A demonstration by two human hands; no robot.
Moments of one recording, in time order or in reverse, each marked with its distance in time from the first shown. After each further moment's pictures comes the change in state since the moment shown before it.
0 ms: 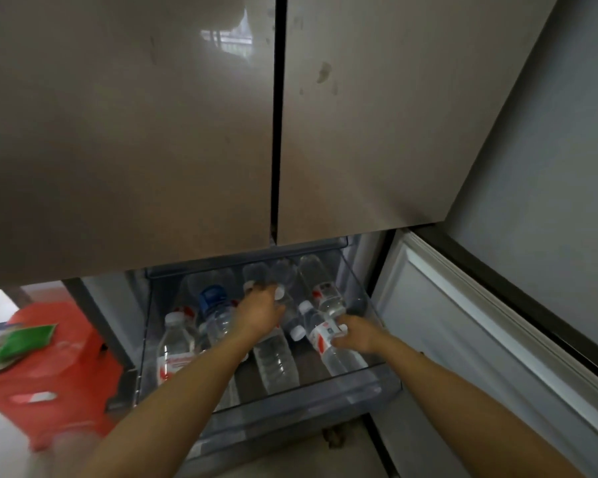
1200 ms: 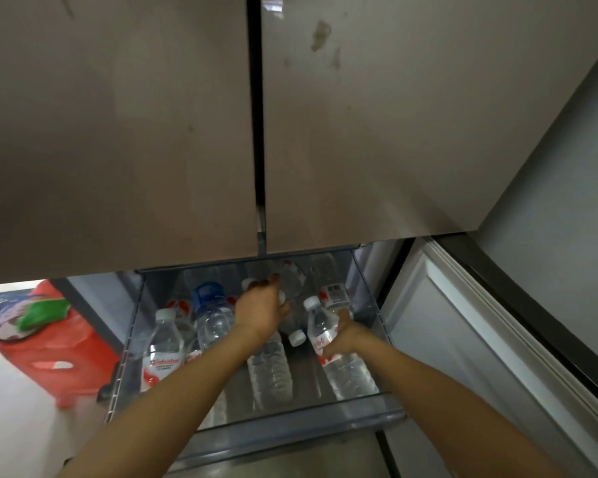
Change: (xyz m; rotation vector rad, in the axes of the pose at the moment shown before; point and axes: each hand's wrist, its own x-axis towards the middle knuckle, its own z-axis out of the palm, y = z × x) left_hand 0.016 0.019 0.006 0.201 0.160 -0.035; right_hand 0.039 -0.014 -0.004 0.059 -0.114 0.106
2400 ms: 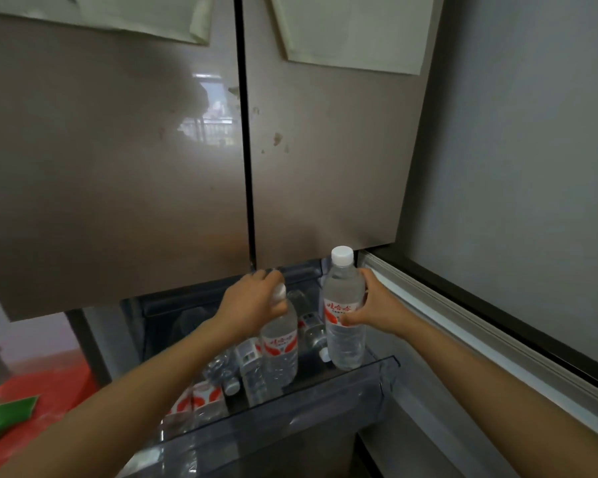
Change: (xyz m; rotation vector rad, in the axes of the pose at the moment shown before) left_hand -0.089 0.029 -0.129 0.098 0.160 0.482; right_hand -0.181 0.005 -0.054 0.413 0.580 -0.524
